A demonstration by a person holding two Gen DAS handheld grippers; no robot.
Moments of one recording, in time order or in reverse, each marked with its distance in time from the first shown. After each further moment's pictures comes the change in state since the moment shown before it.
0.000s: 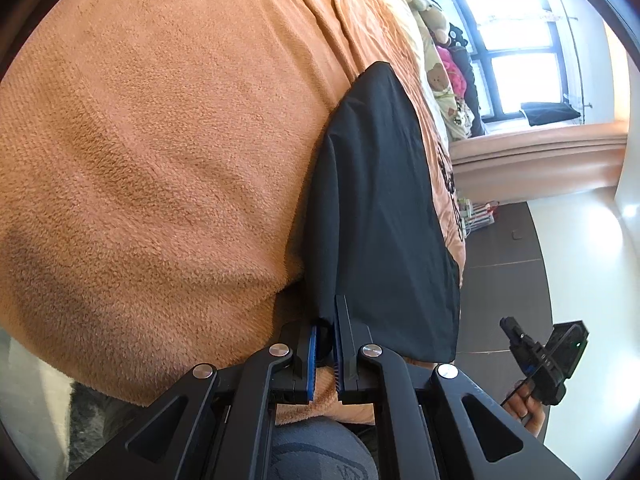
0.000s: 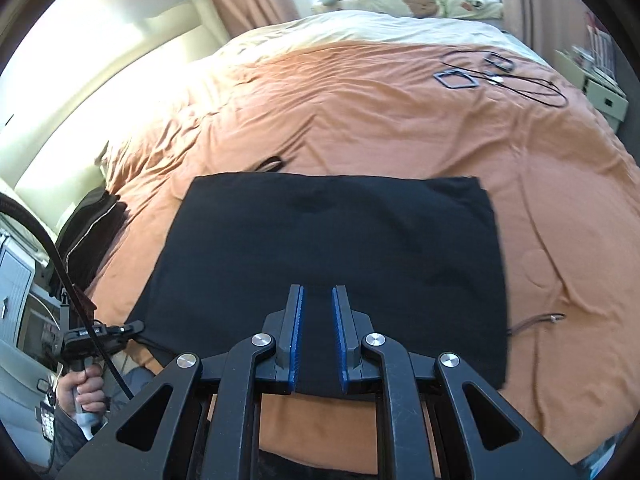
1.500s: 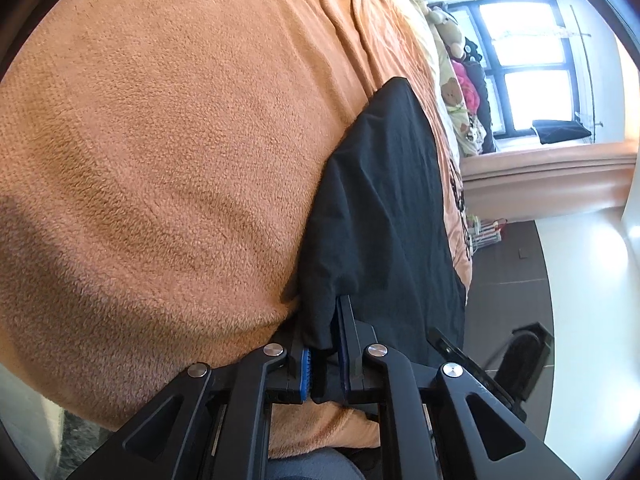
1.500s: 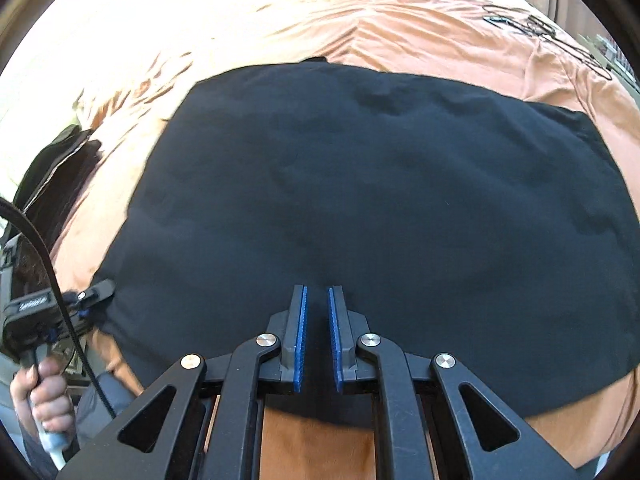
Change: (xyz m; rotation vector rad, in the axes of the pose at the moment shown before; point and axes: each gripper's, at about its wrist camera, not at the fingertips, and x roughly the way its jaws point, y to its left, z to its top) left arm 0.000 -0.002 0.001 -0.054 -0.041 0.028; right arm 0.175 0.056 0.008 0.010 0.181 -0.069
